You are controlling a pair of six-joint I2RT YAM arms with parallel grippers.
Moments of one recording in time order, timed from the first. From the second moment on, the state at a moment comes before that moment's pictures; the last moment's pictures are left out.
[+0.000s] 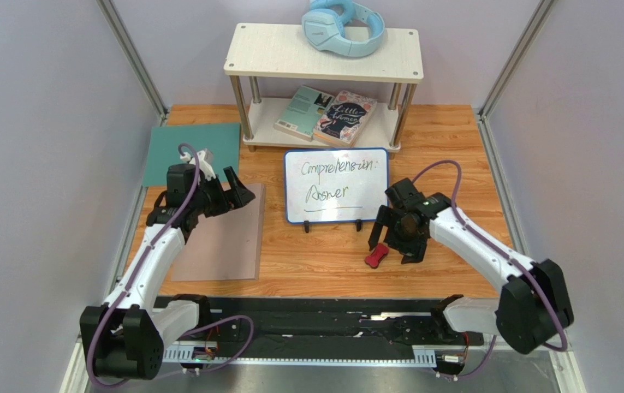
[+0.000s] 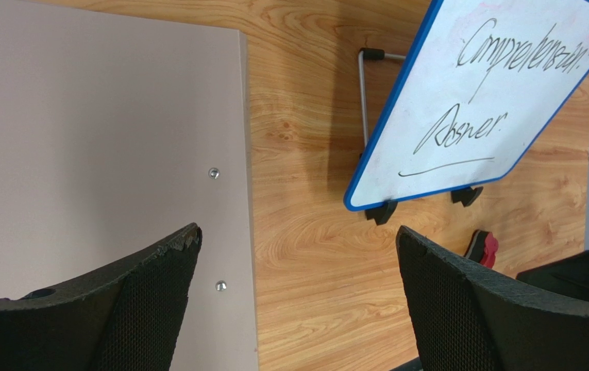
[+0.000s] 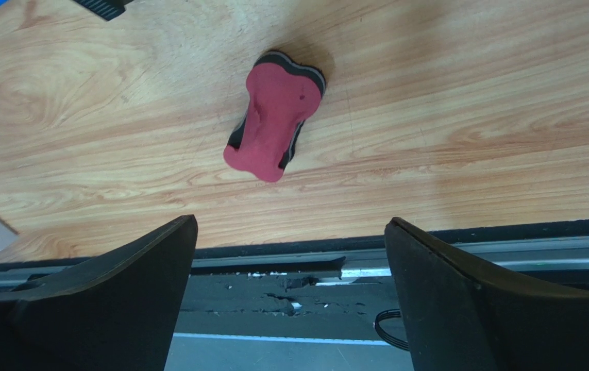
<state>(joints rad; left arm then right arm) -0.05 1.04 0.74 -0.34 0.36 -0.44 0.48 1.21 0.86 -0.94 -0.02 0.84</state>
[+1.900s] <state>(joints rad) -0.05 1.10 0.75 -0.34 0.44 -0.44 0.50 1.52 0.90 -0.81 -0.05 0.91</state>
